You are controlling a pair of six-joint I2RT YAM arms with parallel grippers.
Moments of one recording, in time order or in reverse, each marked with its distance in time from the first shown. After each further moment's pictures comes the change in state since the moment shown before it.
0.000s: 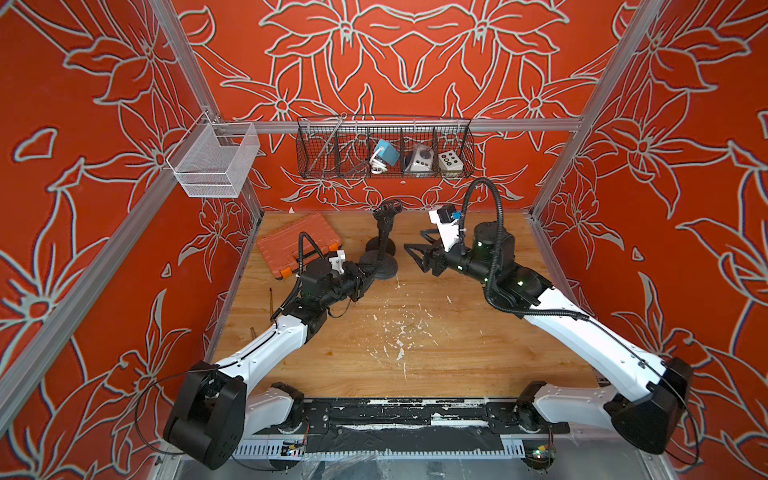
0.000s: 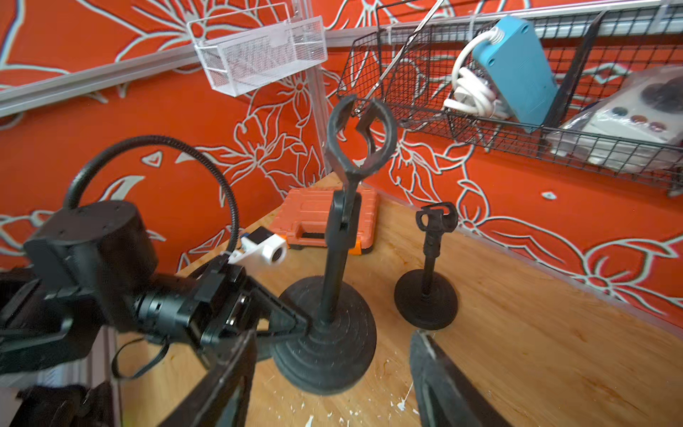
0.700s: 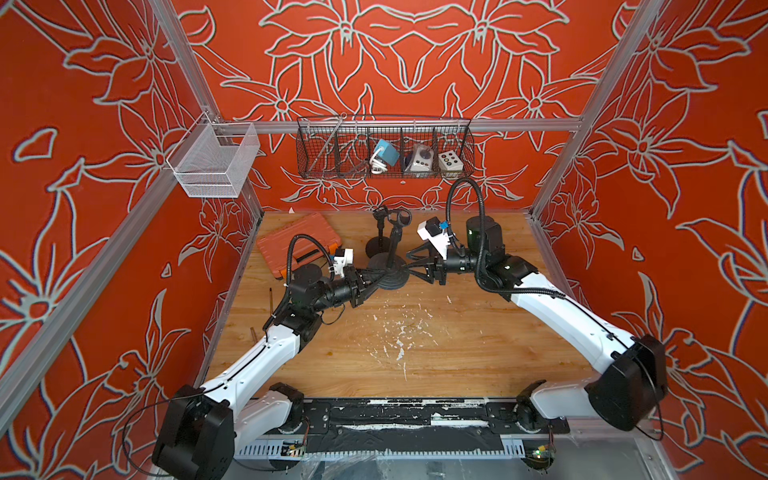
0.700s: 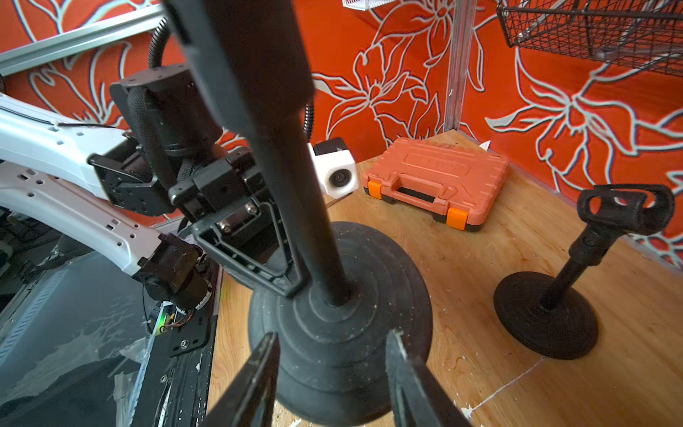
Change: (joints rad) left arm 0.004 -0.125 -0.031 0.077 0.279 0.027; right arm -0.114 0.166 0.014 -0.038 -0.549 -0.197
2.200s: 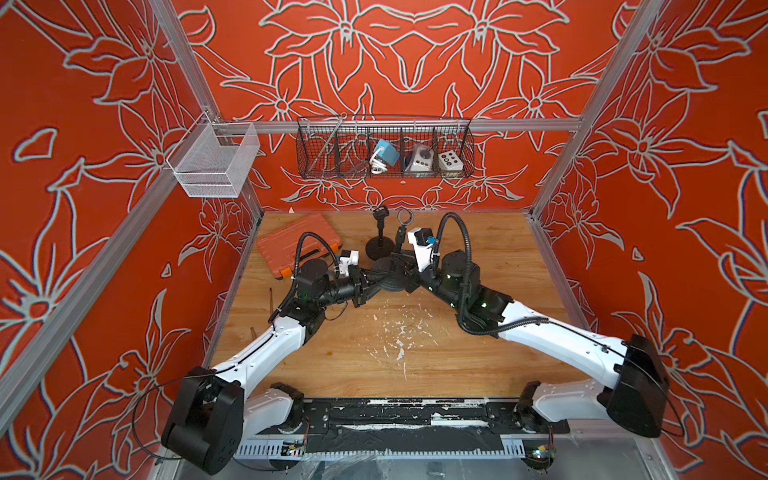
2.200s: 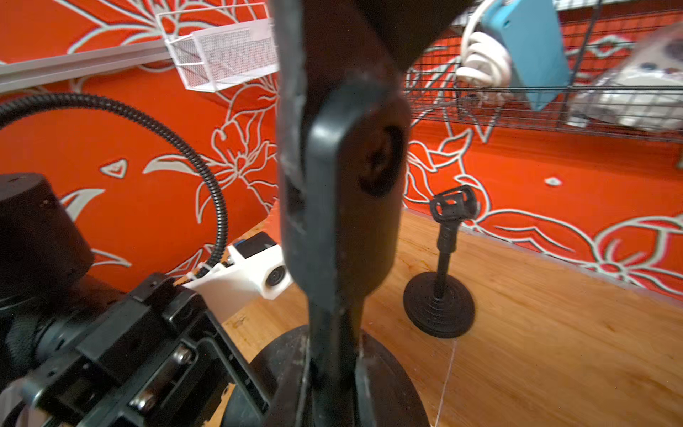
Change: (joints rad) left arm 0.006 0.098 0.031 -0.022 0.054 -0.032; right arm 0.365 -0.068 -0.187 0.365 1.019 0.288
